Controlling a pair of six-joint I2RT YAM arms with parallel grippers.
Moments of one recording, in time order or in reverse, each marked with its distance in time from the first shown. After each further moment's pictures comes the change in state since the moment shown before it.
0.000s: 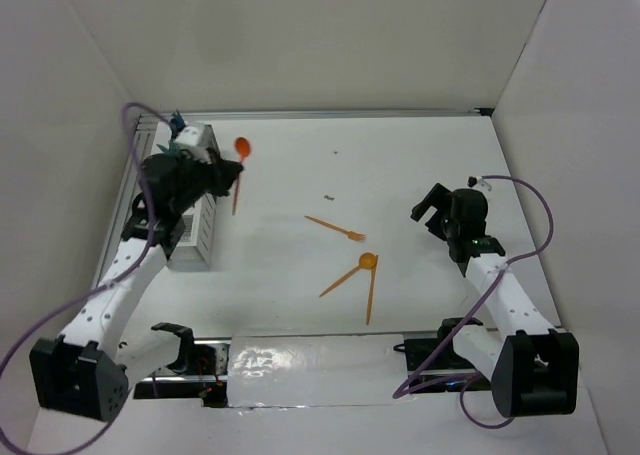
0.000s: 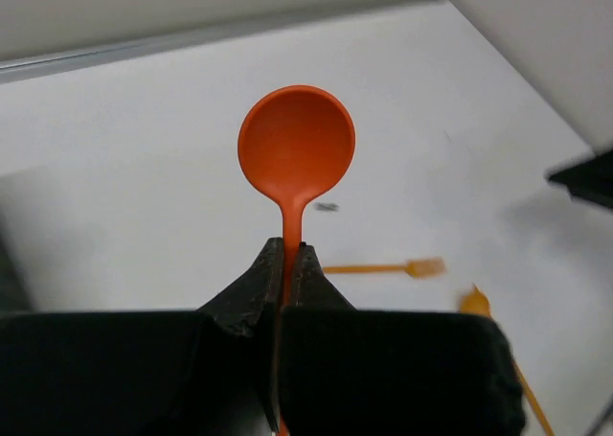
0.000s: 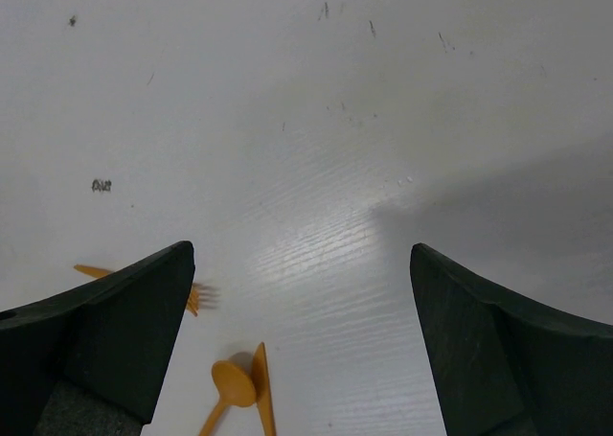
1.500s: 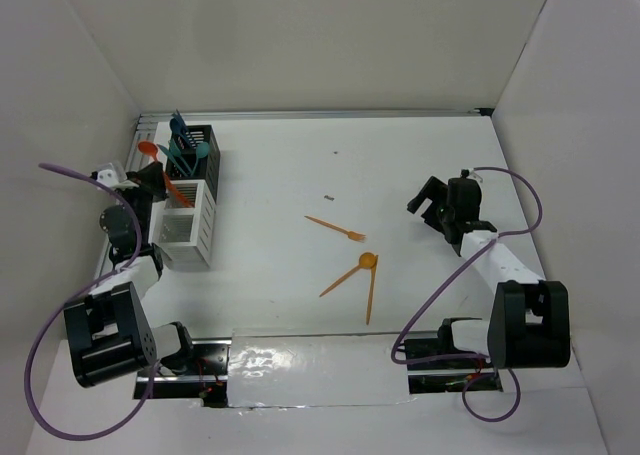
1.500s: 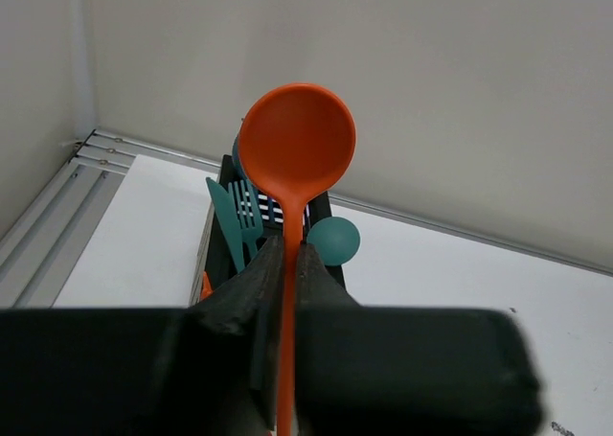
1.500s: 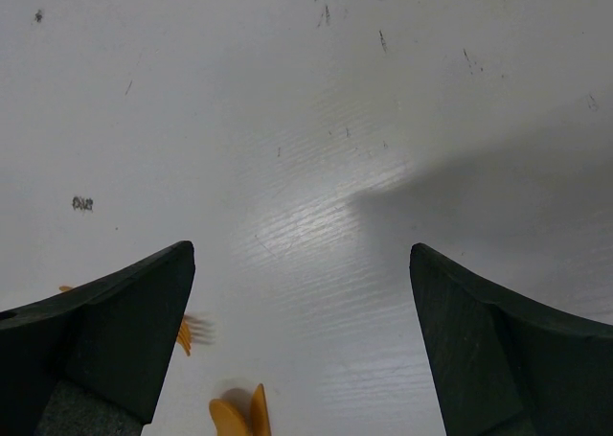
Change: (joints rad) left arm 0.610 0.108 -0.529 1.067 -0.109 -0.228; right arm -0.028 0.261 0.064 0.124 -0.069 -0.008
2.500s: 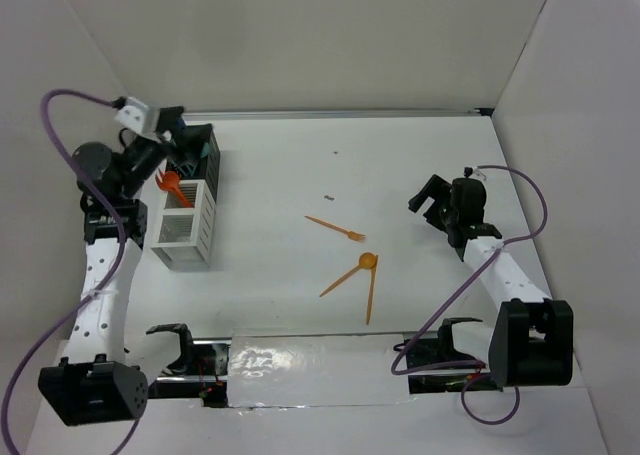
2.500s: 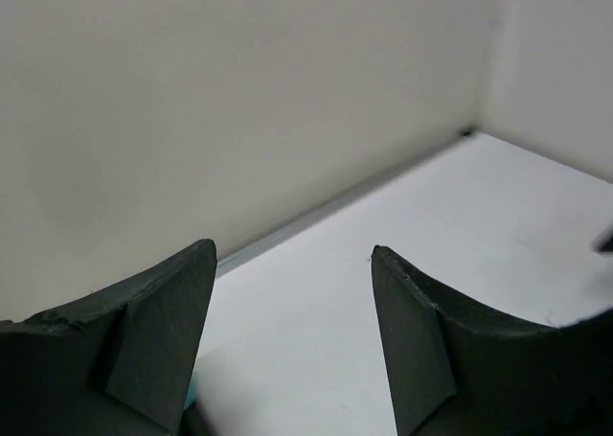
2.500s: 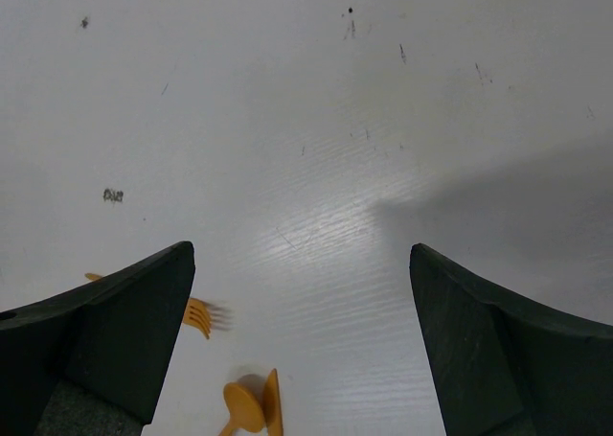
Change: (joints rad) left arm -0.165 -0.224 0.584 -0.773 0.351 0.332; right arm 0.000 -0.089 0.000 -0.027 -0.015 -0.013
